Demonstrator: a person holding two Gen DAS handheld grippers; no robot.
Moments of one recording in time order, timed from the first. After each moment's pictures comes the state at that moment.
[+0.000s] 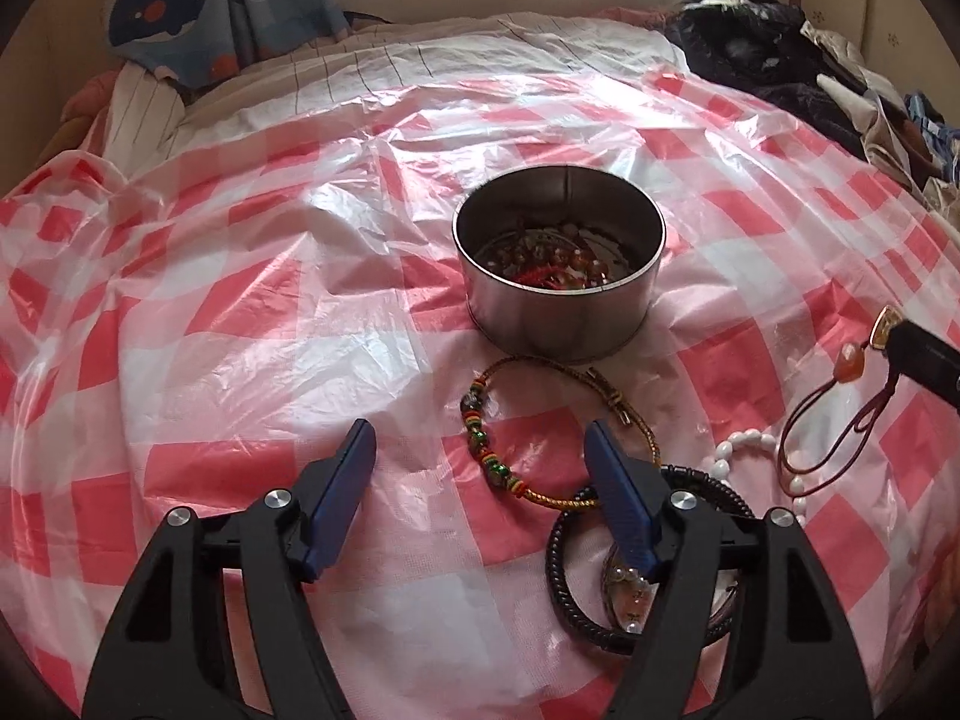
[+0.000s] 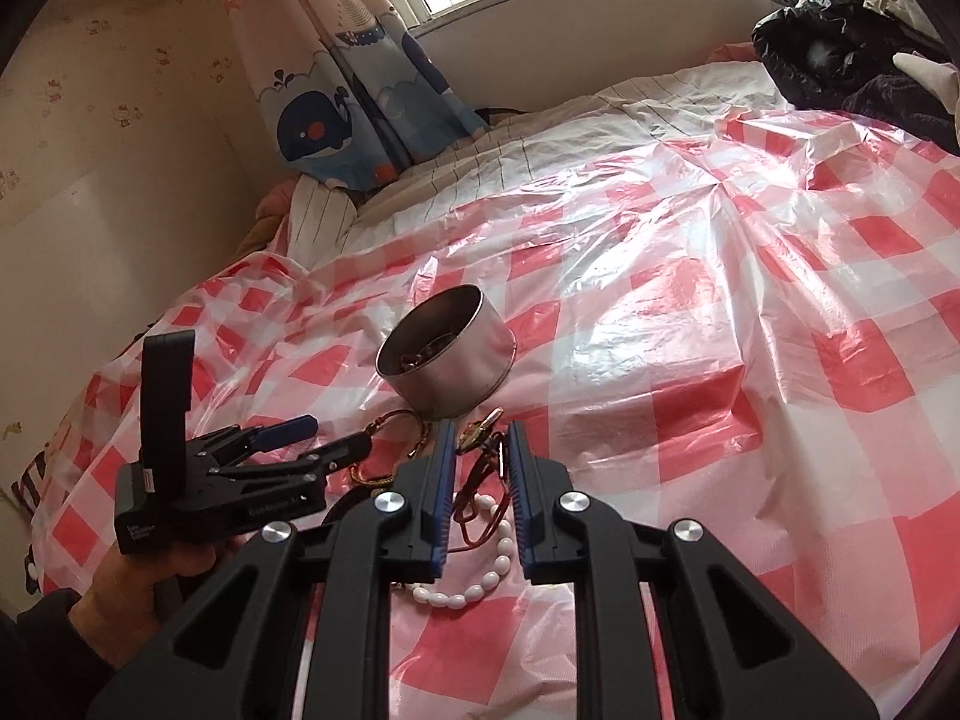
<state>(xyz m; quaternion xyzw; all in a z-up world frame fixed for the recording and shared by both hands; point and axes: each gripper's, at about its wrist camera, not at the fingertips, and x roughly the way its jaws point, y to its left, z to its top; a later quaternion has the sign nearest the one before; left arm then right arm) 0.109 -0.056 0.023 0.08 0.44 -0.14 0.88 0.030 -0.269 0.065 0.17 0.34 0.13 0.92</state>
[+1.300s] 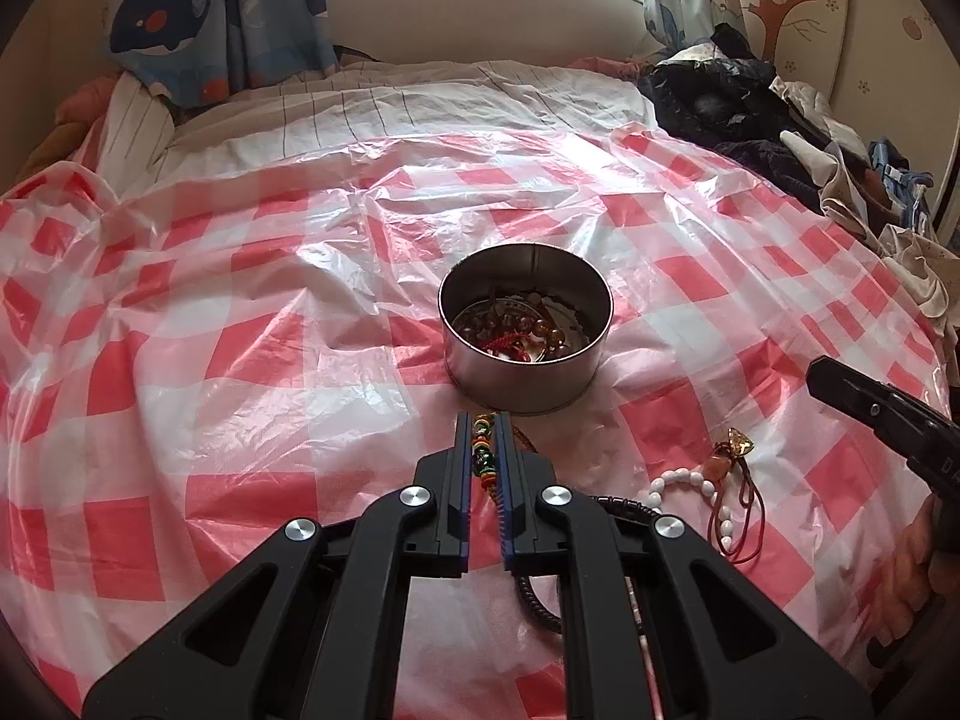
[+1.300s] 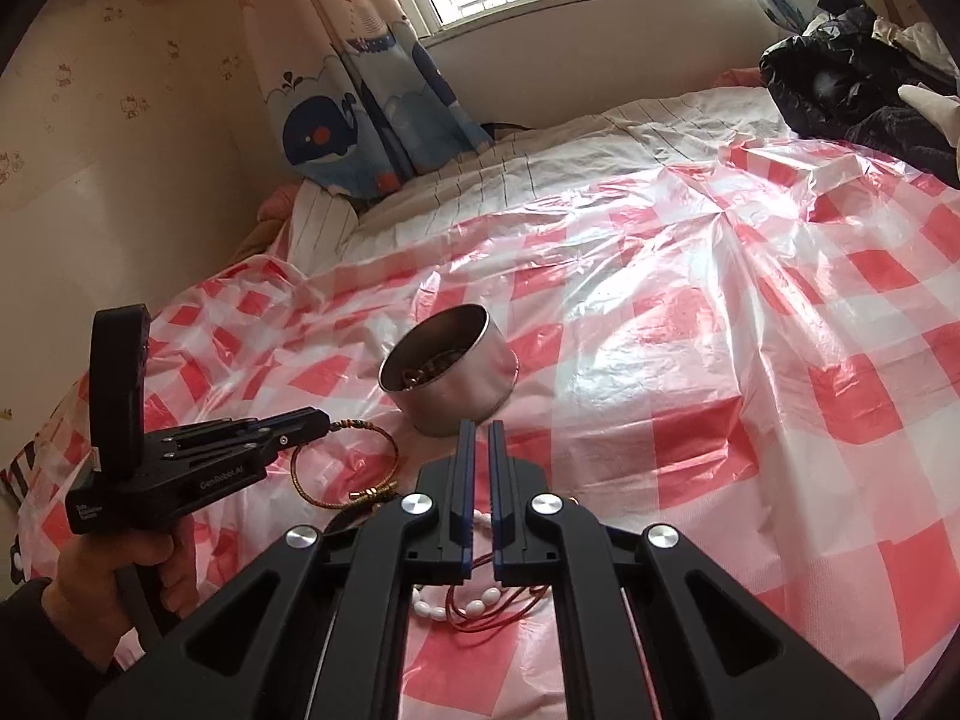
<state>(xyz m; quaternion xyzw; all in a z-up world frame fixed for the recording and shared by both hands) 0.098 -0.036 0.065 0.03 0.40 -0.19 0.90 0.028 -0.264 0.080 0.15 0.32 0.13 0.93</state>
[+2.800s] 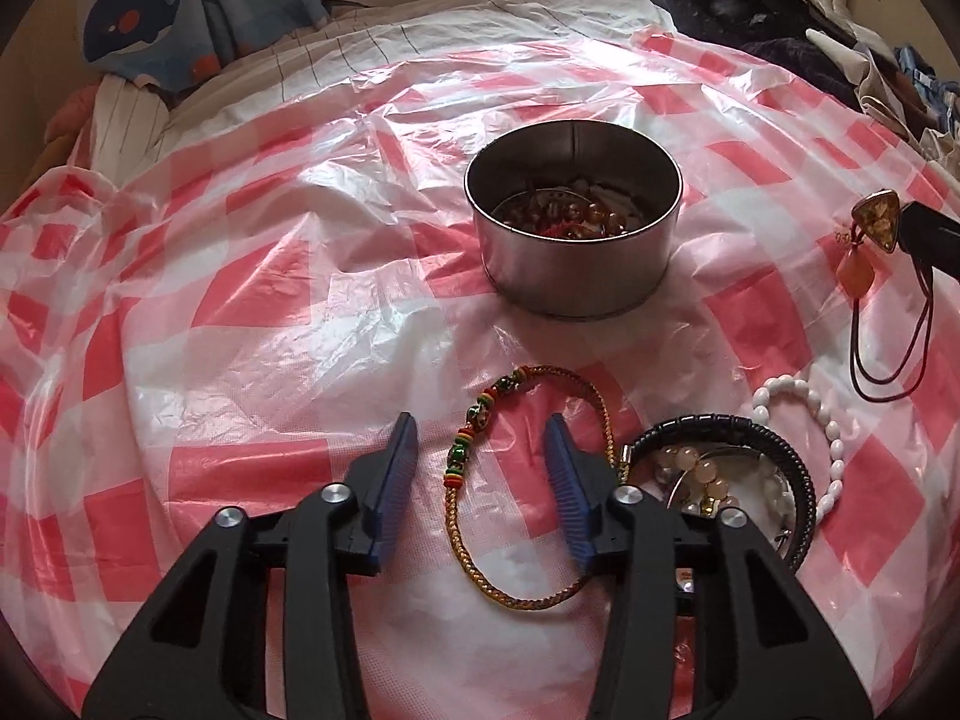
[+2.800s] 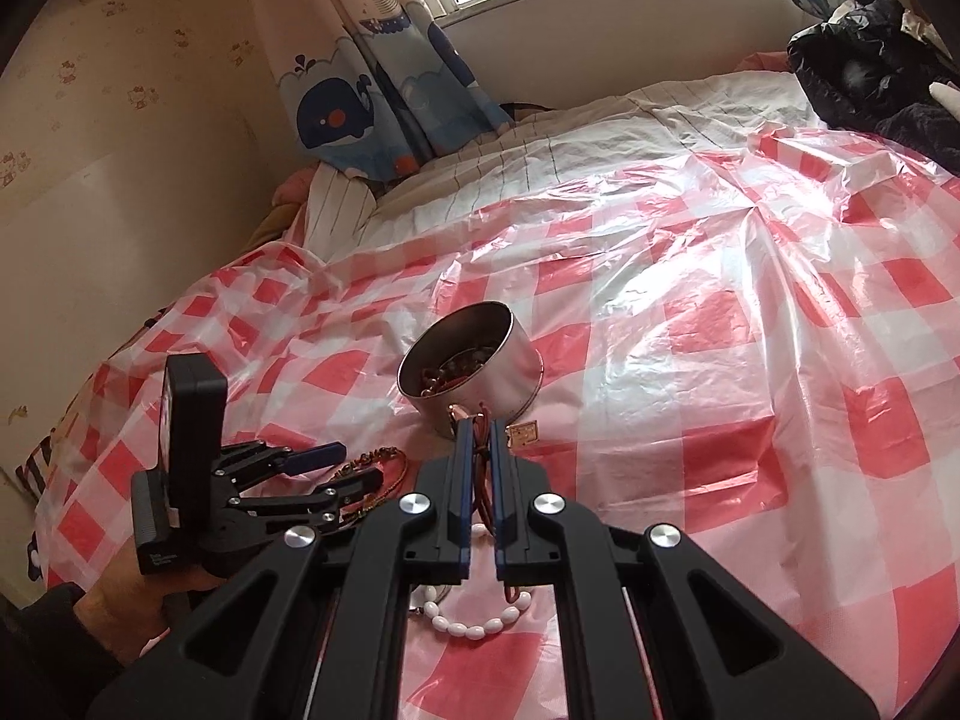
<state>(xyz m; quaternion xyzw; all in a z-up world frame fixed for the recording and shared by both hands) 0.110 -0.044 0.016 0.12 0.45 -0.15 0.87 0.045 -0.260 0.079 0.15 0.34 0.16 0.91</state>
